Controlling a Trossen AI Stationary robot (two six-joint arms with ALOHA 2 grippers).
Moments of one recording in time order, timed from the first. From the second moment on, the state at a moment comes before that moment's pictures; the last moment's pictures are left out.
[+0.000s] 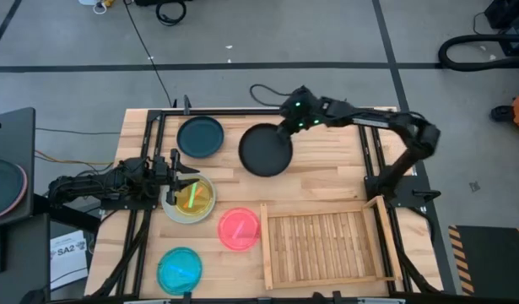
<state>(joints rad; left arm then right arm) 0.09 0.01 0.01 0.05 0.04 0.01 -0.53 1.55 1.19 -0.39 -0.20 0.20</state>
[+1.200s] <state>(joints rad) 0.09 0.01 0.01 0.05 0.03 0.01 0.06 1.04 1.14 -1.15 -0.19 0.37</state>
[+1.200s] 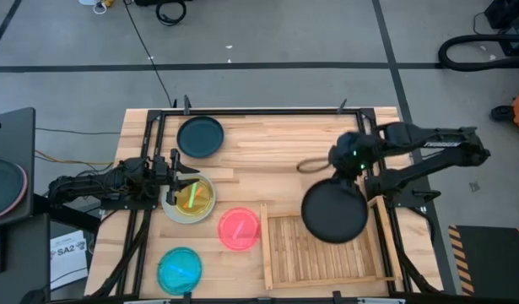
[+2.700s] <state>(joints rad) 0.09 0.01 0.01 0.05 0.04 0.01 0.32 1.04 0.54 -0.69 -0.33 0.44</state>
